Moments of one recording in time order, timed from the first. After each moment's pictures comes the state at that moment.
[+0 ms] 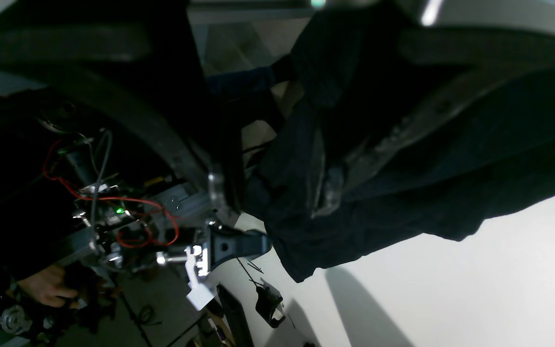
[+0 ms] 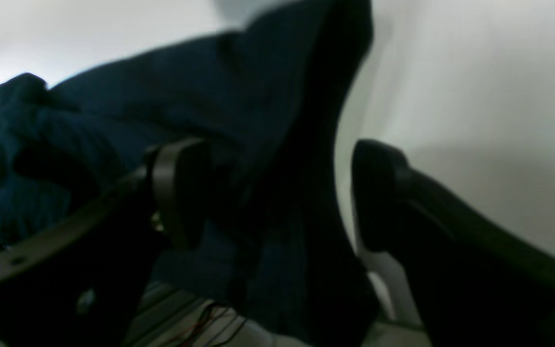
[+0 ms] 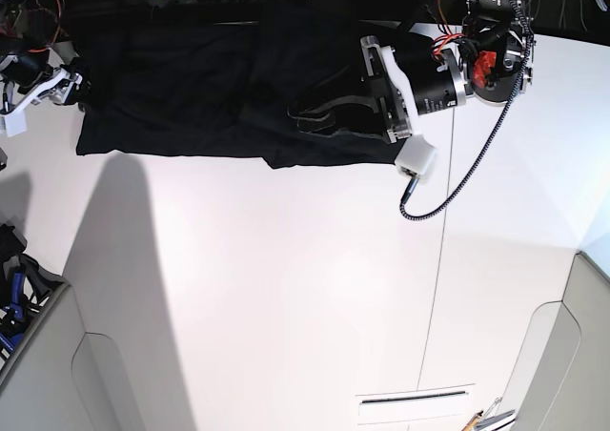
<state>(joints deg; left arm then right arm) 18.2 -10.3 -3.1 109.6 -74.7 -35.9 65.2 -20.3 15.9 39.8 92.7 55.3 29.4 -71.3</state>
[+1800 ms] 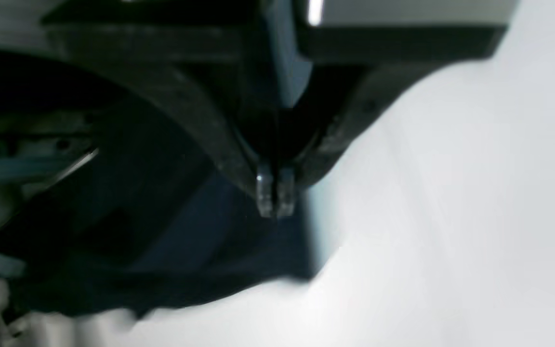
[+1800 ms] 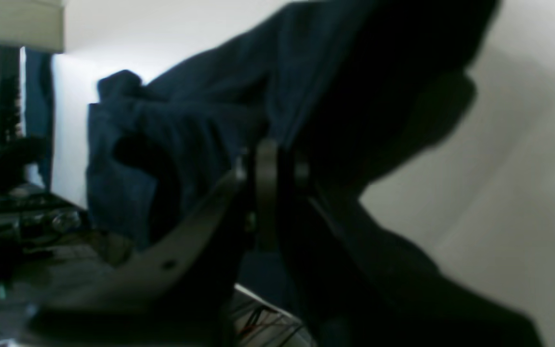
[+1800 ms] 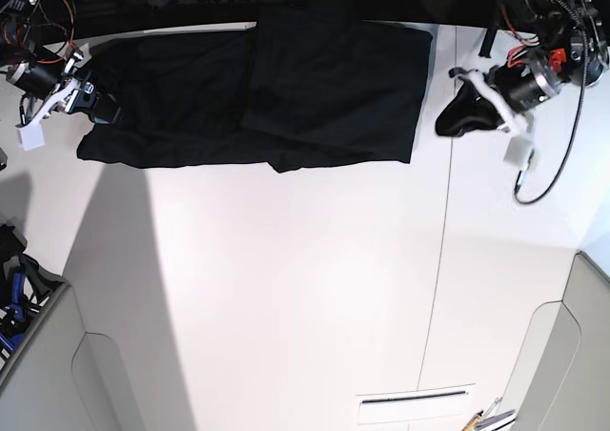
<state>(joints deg) 21.4 -13.5 -28.3 103.6 -56.3 -36.0 65.4 -17.3 16.0 35.6 91.0 67.8 31.6 -75.9</state>
